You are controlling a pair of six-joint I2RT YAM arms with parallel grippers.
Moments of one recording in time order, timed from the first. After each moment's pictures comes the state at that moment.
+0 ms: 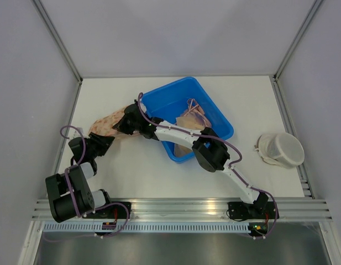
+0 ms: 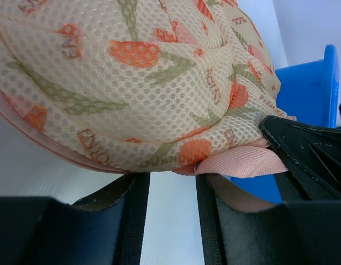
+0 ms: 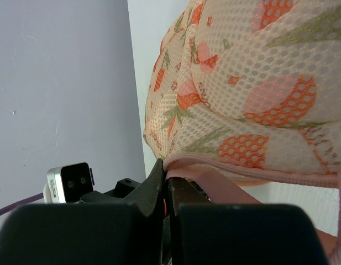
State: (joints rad) left arm 0.40 1.28 0.25 0.52 0.51 -0.78; right arm 0.98 2.48 2.11 -0.10 0.02 1.30
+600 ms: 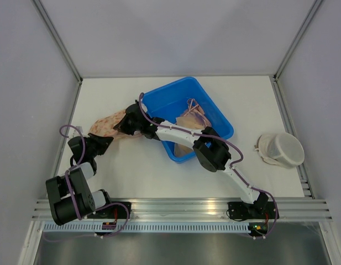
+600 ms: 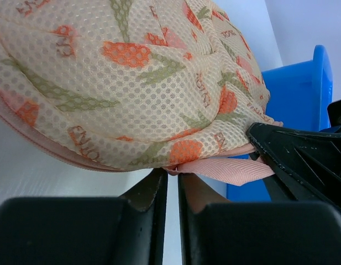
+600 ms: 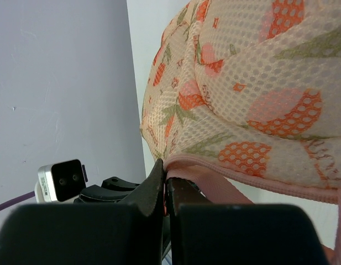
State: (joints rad) left arm 0.40 1.25 0.26 0.50 0.51 -0.78; right arm 0.97 2.46 2.07 -0.09 0.00 1.30
